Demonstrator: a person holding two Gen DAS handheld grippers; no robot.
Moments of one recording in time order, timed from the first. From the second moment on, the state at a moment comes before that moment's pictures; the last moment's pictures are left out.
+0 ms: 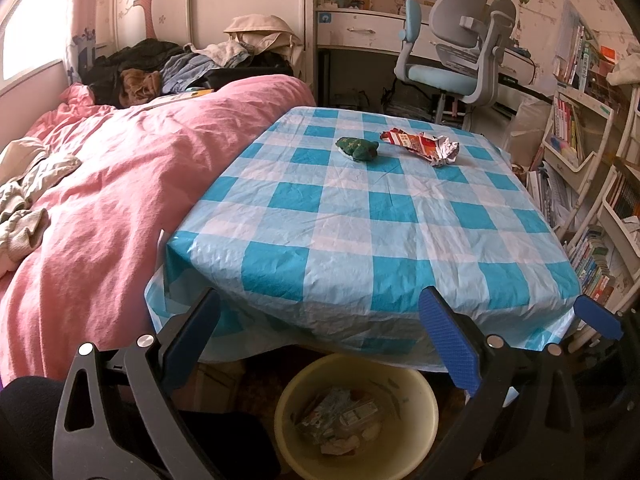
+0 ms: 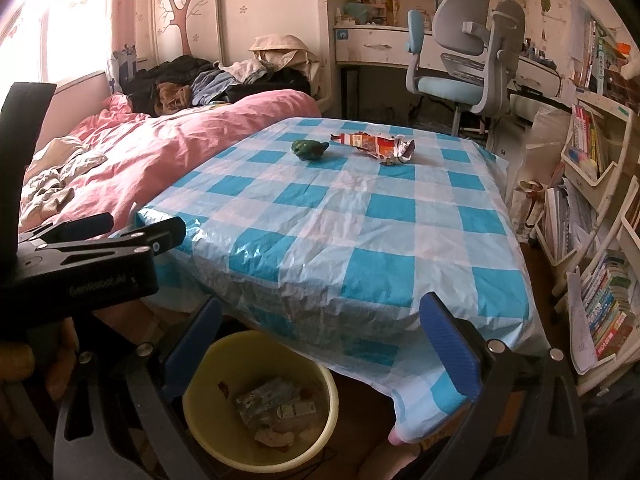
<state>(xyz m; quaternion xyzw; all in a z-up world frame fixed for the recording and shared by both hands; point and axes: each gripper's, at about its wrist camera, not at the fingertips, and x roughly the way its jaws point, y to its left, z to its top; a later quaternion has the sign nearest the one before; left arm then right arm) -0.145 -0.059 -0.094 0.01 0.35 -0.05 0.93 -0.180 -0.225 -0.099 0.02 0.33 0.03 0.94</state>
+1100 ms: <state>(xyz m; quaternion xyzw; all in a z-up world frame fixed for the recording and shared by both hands) -0.139 -0.064 -0.097 0.01 0.36 -0.05 0.93 -0.174 -0.221 -0.099 0.02 0.32 0.04 0.95</state>
